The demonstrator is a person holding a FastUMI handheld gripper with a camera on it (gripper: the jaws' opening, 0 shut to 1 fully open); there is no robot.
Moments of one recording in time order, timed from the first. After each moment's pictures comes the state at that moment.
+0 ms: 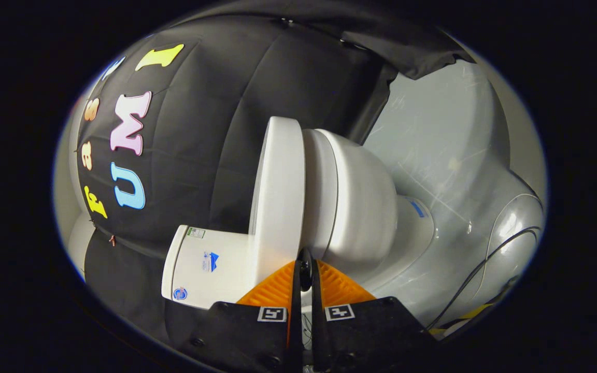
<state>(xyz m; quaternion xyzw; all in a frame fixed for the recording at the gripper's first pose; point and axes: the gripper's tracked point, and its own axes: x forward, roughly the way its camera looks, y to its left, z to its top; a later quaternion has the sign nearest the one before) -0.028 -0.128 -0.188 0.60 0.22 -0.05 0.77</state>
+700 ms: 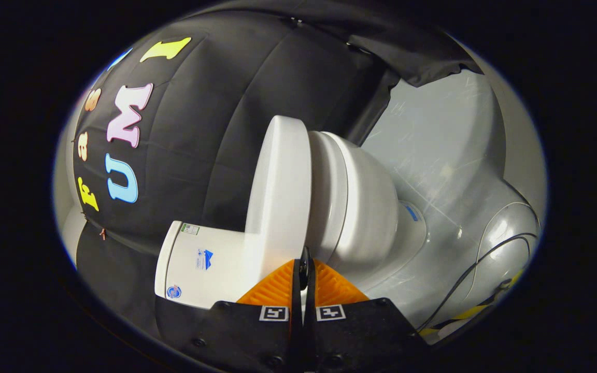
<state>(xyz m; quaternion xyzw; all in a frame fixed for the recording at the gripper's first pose) -0.026 -0.127 -0.174 0.56 0.24 -0.07 0.79</state>
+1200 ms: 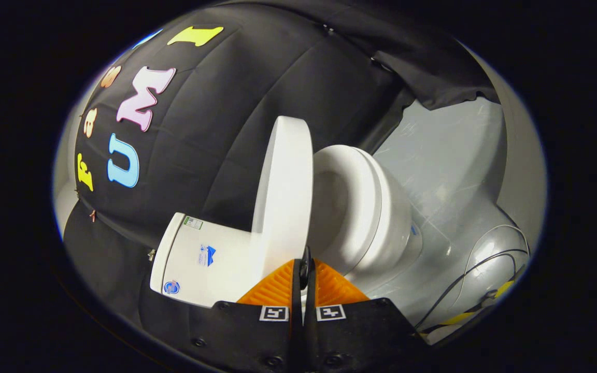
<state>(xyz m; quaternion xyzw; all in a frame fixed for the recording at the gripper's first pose) -0.020 -0.115 -0.122 0.51 0.24 -0.09 0.82</state>
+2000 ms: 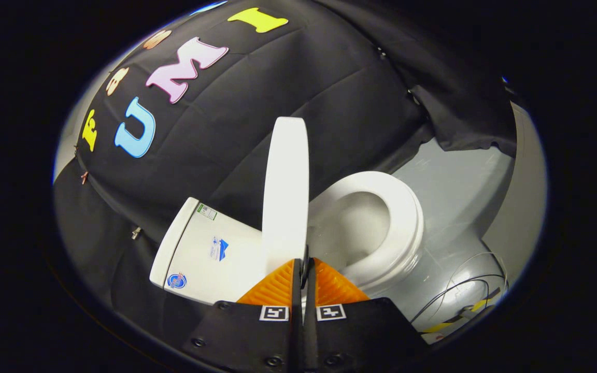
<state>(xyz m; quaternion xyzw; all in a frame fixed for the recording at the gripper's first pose) 0.002 -0.063 -0.030 0.39 0.25 -0.10 0.88</state>
